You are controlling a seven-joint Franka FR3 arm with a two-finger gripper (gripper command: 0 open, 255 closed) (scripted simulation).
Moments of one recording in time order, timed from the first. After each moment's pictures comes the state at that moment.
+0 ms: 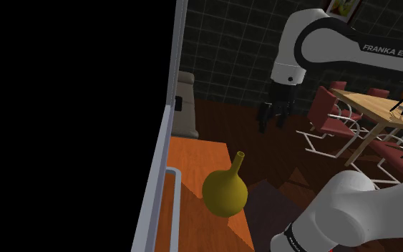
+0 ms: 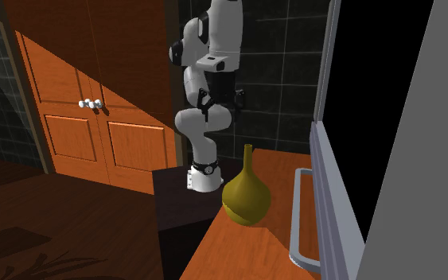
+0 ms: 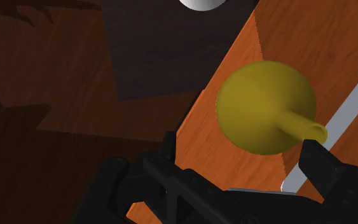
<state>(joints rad) -0.01 -0.78 -0.02 -2.42 -0.02 1.49 0.17</state>
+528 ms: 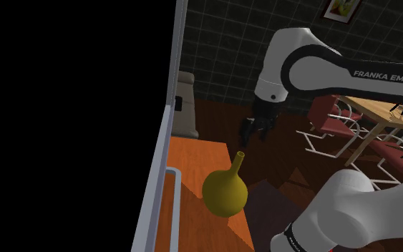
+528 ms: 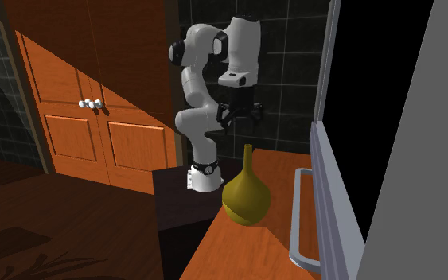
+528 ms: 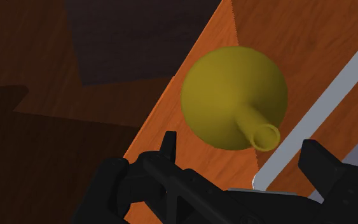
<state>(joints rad) 0.05 -0.80 0.07 -2.56 0.06 1.68 0.25</state>
